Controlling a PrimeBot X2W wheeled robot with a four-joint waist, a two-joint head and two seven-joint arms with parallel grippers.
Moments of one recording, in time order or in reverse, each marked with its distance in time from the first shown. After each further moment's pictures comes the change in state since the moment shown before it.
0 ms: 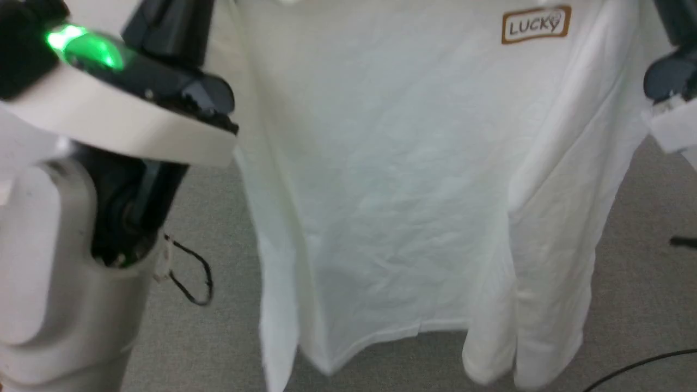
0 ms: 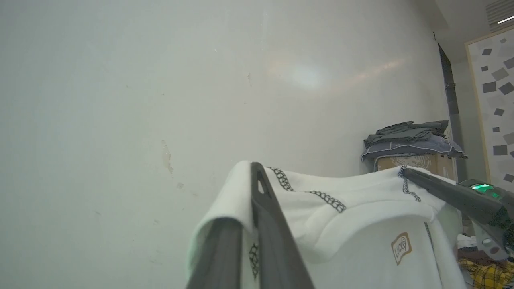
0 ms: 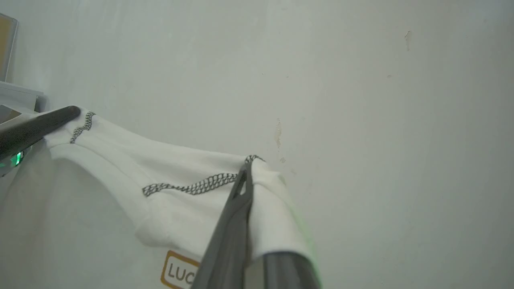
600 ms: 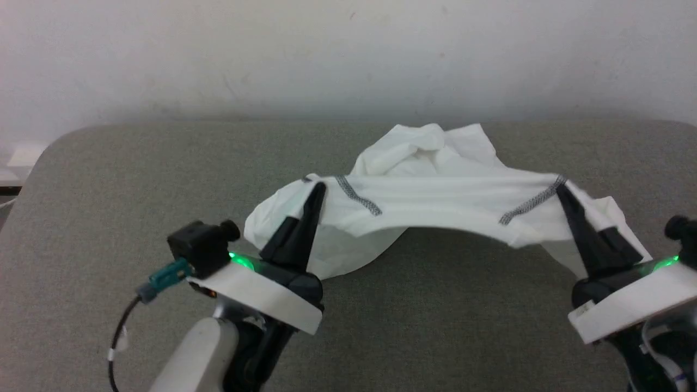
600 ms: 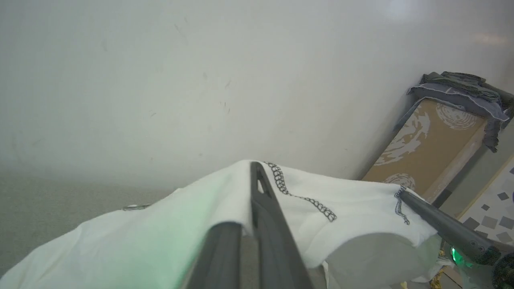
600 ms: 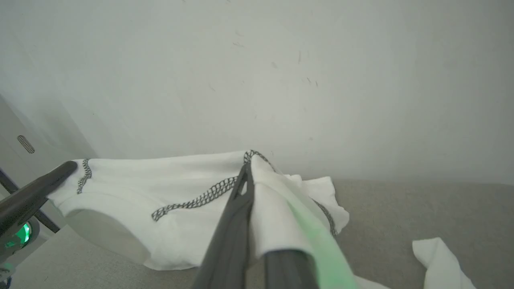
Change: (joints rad) left arm 0.494 -0.150 -0.154 0.278 -0.041 -0.092 -0.252; right arm 0.729 0.220 -0.116 0.006 -0.109 0.000 -0.169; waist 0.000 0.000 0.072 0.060
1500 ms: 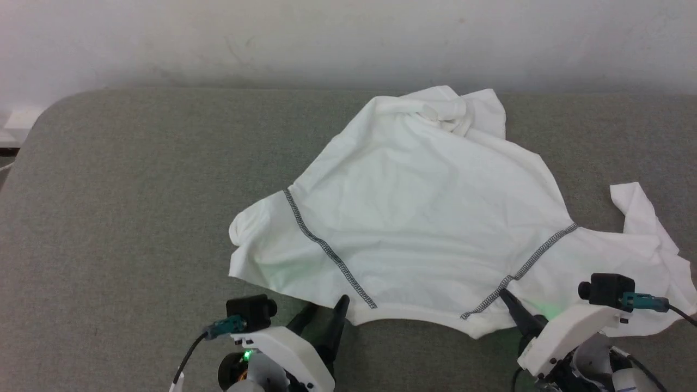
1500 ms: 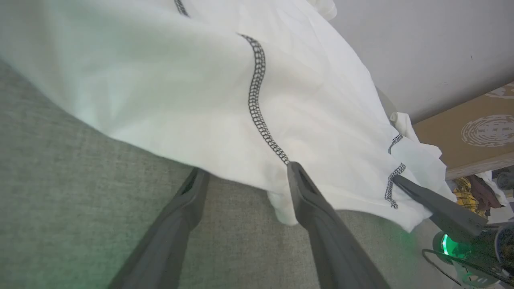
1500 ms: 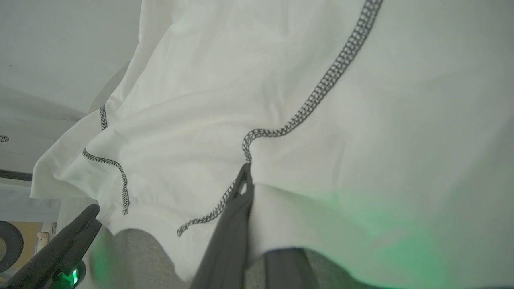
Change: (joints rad) left arm 0.069 -0.087 -0.020 0.447 -0.031 -0.024 0.079; right arm -0.049 0.074 0.000 0.612 0.219 0.001 0.050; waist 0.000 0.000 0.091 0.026
